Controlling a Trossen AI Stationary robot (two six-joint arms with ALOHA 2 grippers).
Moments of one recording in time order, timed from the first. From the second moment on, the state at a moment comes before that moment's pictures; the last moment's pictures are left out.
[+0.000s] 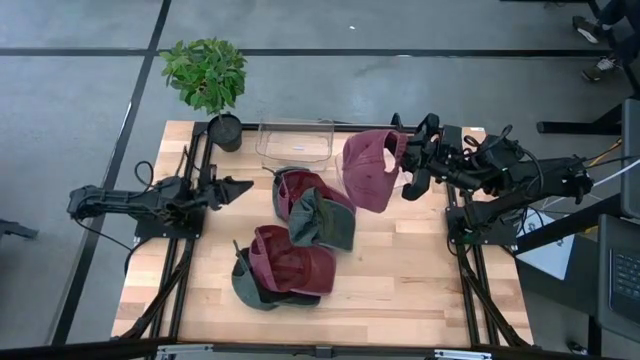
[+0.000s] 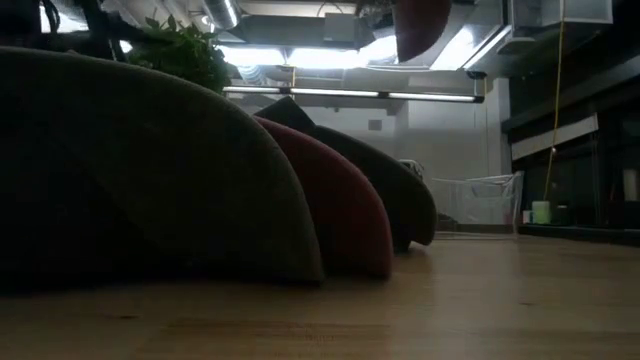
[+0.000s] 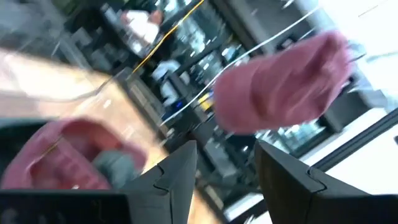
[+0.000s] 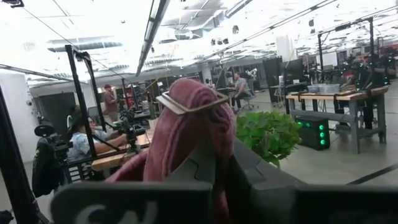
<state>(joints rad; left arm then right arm) 0.02 0.15 0.01 0.37 -0.25 -0.92 0.17 1.03 1.18 0.17 0.51 0.05</state>
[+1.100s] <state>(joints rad) 0.02 1.00 0.76 0.45 -0.19 0.26 0.06 1.10 1.18 0.16 0.33 0.19</state>
